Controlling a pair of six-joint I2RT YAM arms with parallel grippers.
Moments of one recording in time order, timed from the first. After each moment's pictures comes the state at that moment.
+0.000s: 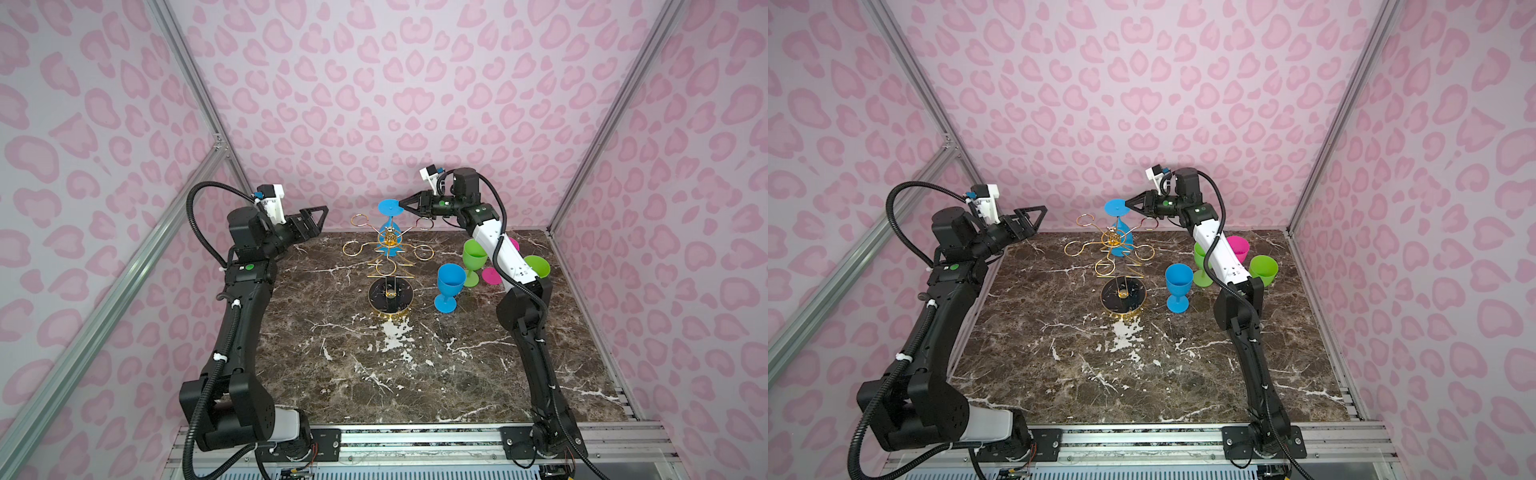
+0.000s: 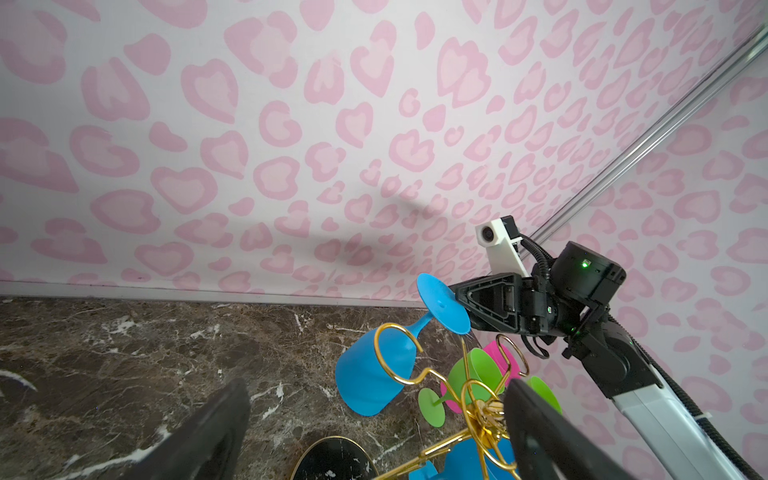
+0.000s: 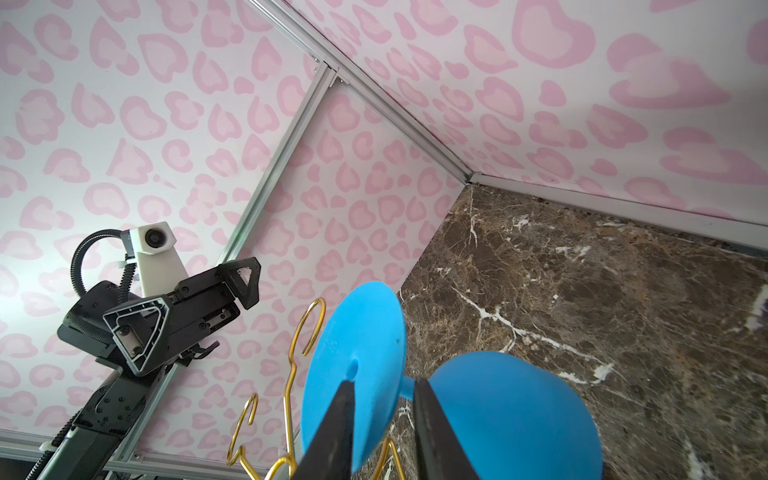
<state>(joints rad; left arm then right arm) 0.14 1.41 1.32 -0.05 0.68 -0.50 0.34 2.50 2.65 -0.42 -0.97 0.70</state>
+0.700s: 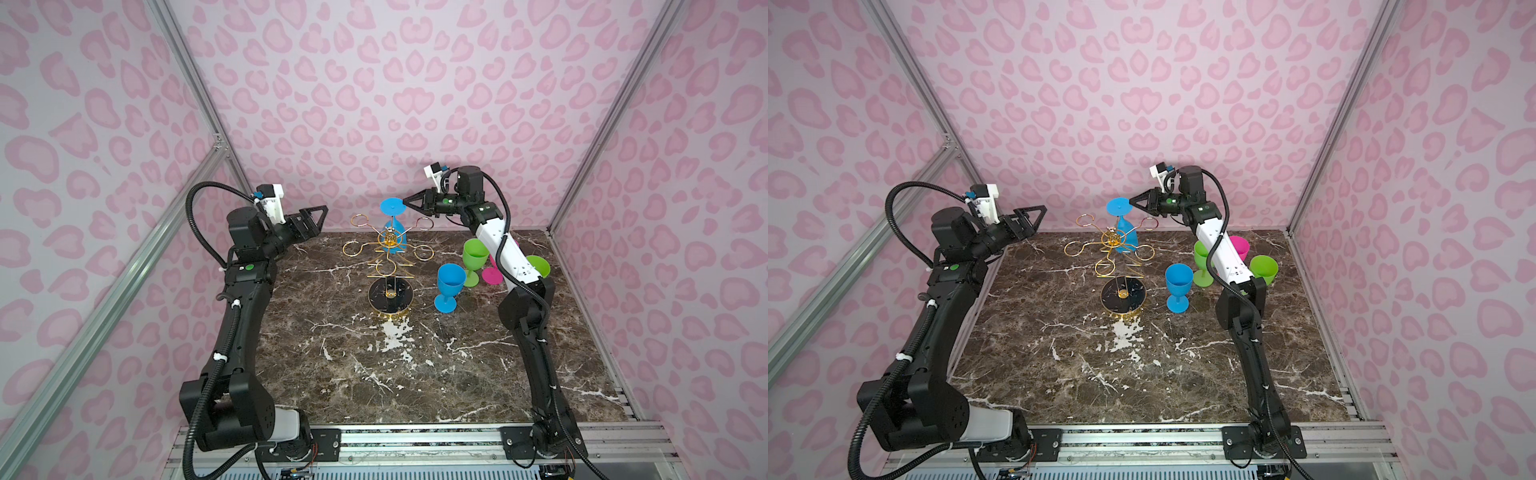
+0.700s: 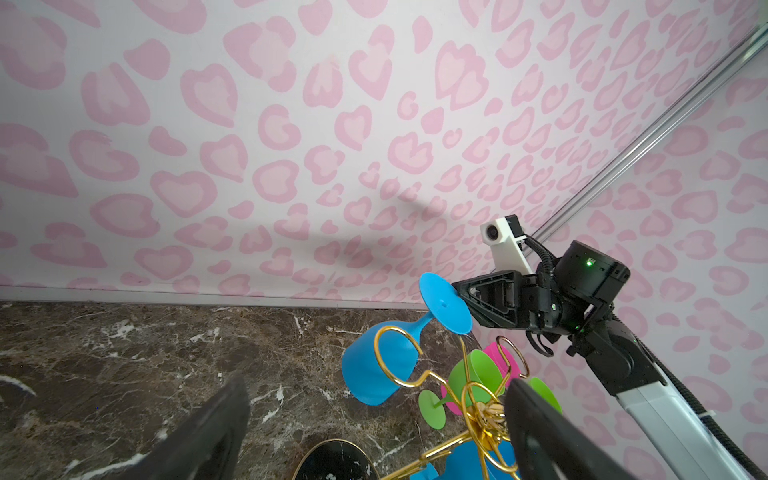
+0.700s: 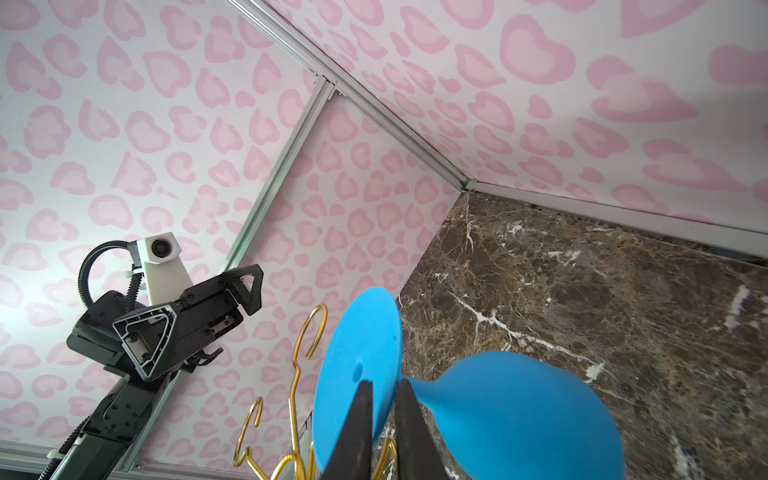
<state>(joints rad) 0.14 1.41 1.32 -0.04 0.68 -0.50 0.33 2.49 2.65 -0.42 -0.96 0.71</state>
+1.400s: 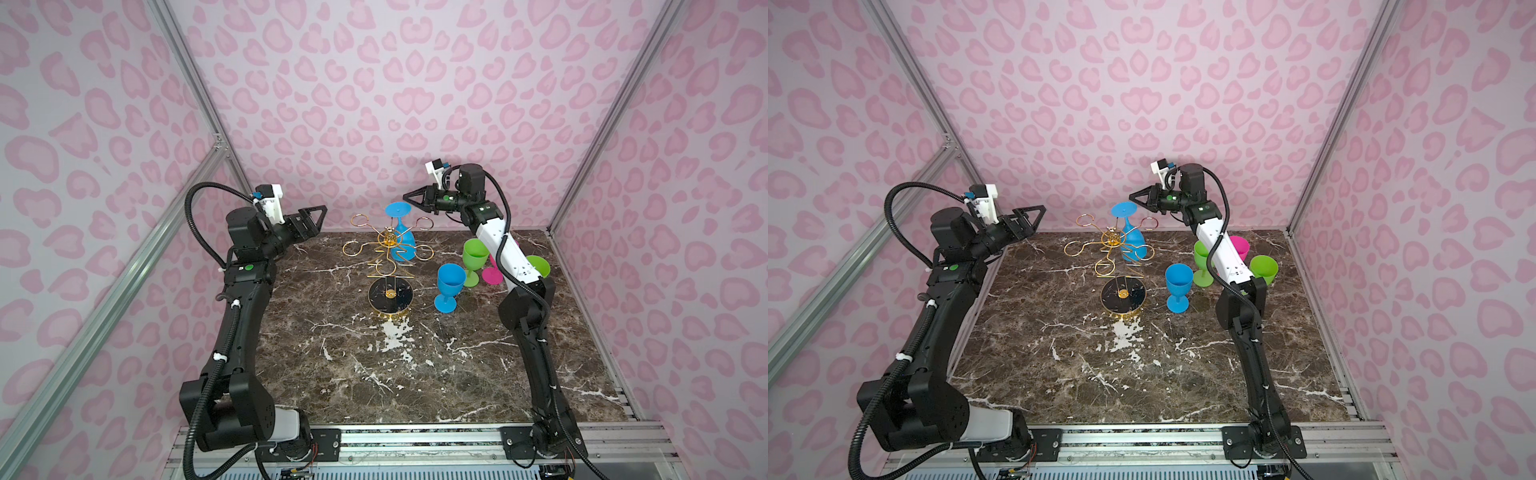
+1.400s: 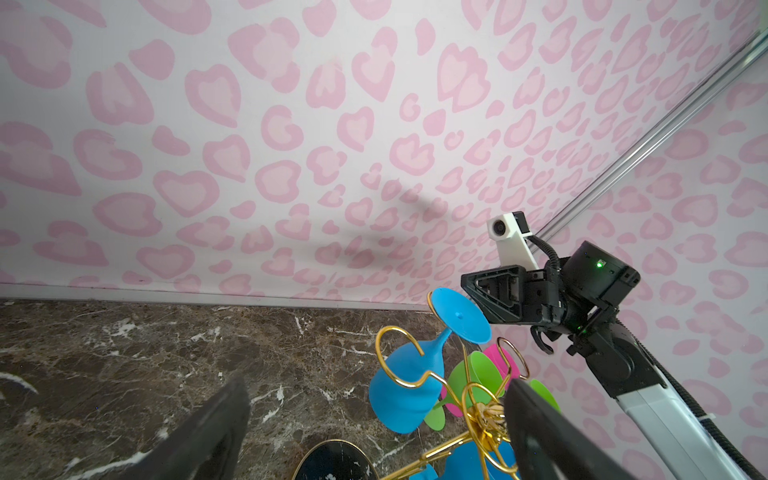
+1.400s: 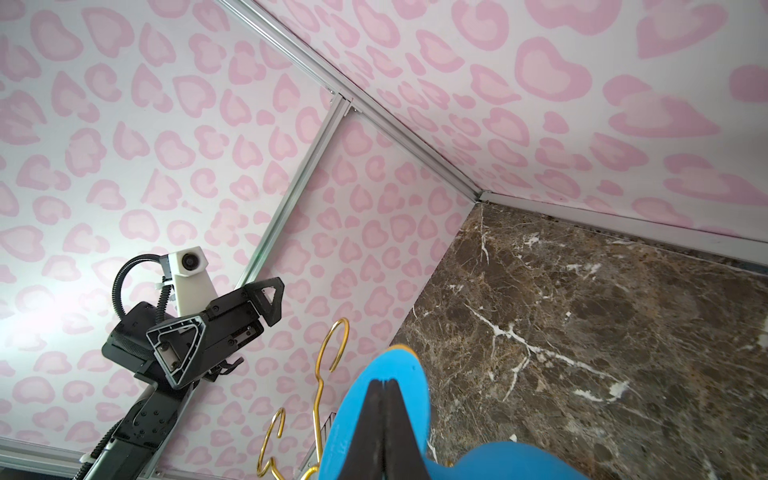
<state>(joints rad) 0.14 1.41 1.32 -0.03 0.68 -0.50 0.32 2.49 2.65 -0.32 -0.97 0.82</state>
